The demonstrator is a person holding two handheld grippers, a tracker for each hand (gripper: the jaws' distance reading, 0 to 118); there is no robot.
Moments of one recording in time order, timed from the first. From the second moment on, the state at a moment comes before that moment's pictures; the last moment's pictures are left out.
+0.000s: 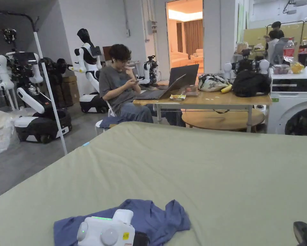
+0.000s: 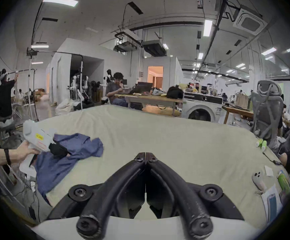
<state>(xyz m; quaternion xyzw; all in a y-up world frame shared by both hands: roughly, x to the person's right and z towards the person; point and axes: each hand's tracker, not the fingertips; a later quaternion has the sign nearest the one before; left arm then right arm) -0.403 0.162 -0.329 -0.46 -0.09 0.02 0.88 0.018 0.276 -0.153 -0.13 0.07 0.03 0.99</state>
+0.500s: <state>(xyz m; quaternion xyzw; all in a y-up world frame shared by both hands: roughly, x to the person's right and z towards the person) -0.435 0.330 -0.308 -0.31 -0.06 0.05 0.95 0.050 0.287 -0.127 -0.13 0.07 -0.04 0.99</state>
